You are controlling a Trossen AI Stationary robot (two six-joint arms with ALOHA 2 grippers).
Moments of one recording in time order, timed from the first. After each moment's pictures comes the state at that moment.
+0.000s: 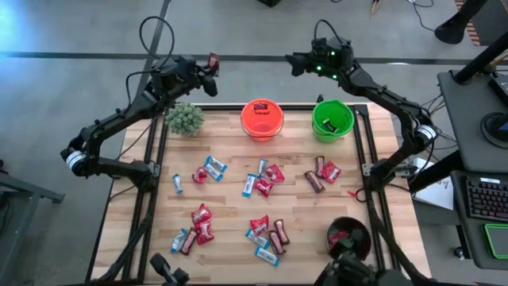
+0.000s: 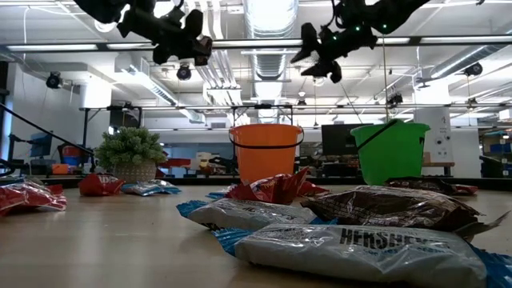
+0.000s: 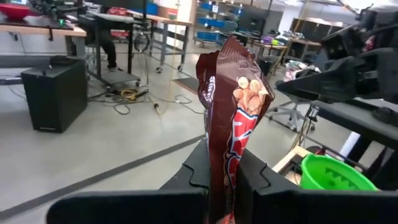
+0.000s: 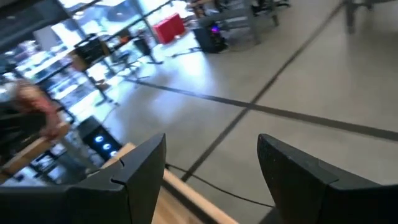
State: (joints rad) left arm 0.81 1.25 1.07 0.11 0.06 -0.17; right arm -0.88 1.57 1.39 0.02 -0.25 0.39
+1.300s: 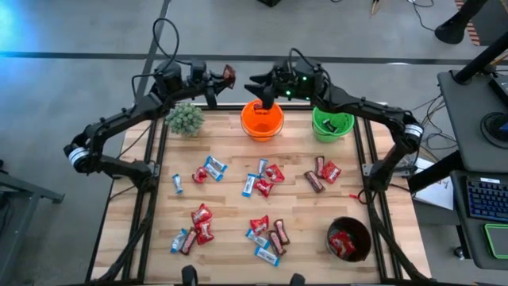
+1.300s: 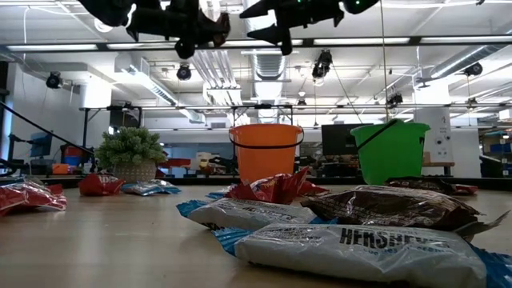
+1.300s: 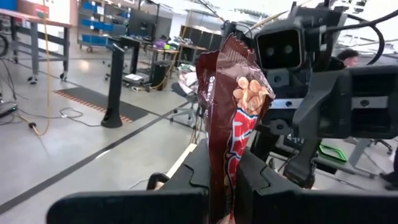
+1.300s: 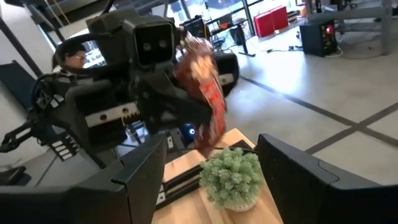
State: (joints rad) left arm 0.76 1.29 1.07 0.27 0.47 -0.23; right arm -0.49 1.67 1.53 0.11 -0.26 0.34
